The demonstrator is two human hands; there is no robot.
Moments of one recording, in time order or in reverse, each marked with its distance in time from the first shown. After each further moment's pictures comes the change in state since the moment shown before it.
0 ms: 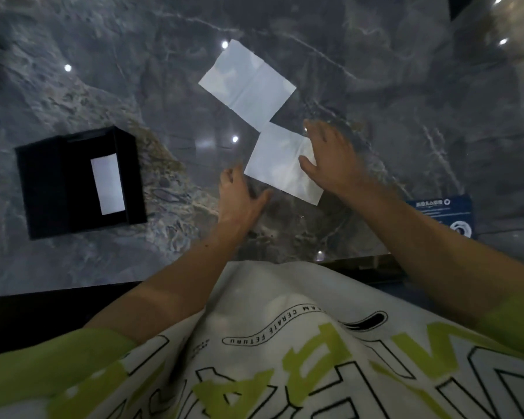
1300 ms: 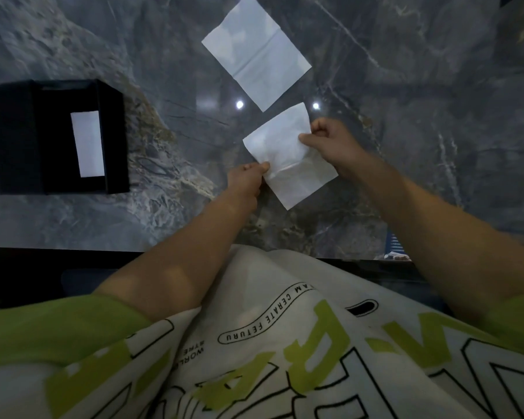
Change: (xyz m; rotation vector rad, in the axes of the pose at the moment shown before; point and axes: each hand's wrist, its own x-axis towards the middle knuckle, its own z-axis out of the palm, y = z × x) left_hand 0.038 0.019 0.043 -1.014 -0.077 -0.719; right_hand 0.040 0.011 -0.001 0.967 -0.332 0.359
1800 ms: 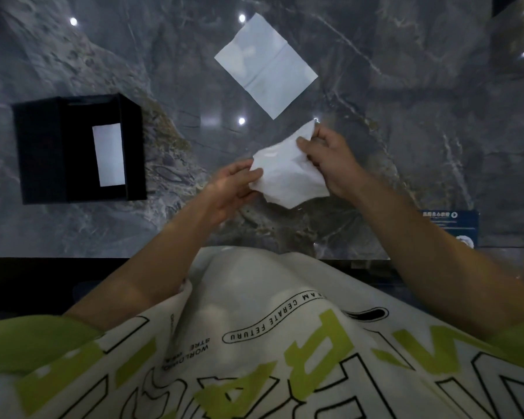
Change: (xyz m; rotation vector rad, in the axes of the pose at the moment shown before) left_hand -0.026 0.023 -0.076 0.023 -0.378 0.088; right_hand -0.033 -0.007 0.039 0.403 0.020 -0.045
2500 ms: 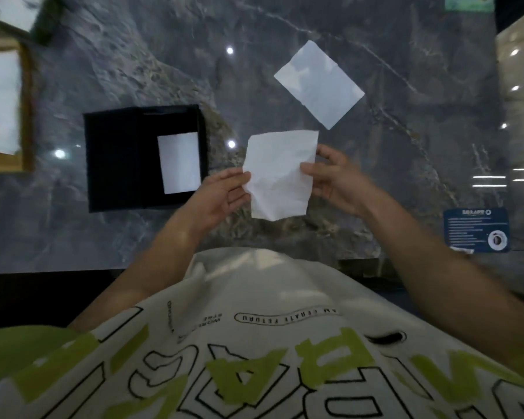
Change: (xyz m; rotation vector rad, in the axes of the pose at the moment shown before) left_hand -0.044 0.041 -0.154 -0.058 -0.068 0.046; right_hand -0.044 -0.009 0.140 0.154 -0.129 0.028
